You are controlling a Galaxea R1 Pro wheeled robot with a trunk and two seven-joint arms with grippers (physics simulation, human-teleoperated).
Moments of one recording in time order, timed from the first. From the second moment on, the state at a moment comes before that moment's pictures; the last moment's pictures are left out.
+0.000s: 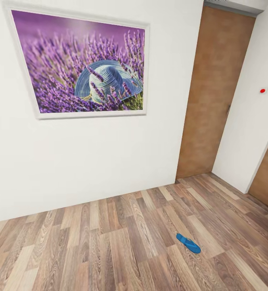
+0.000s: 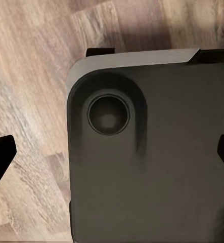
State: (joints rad) left arm 0.01 0.00 0.00 -0.12 -0.01 -0.05 0.00; right arm -0.03 0.00 0.00 -0.01 0.00 -0.01 -0.01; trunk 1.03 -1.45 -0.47
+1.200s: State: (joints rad) left arm 0.01 0.00 0.00 -0.12 -0.01 -0.05 0.00; right arm -0.03 0.00 0.00 -0.01 -0.01 -0.01 -0.01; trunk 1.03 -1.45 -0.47
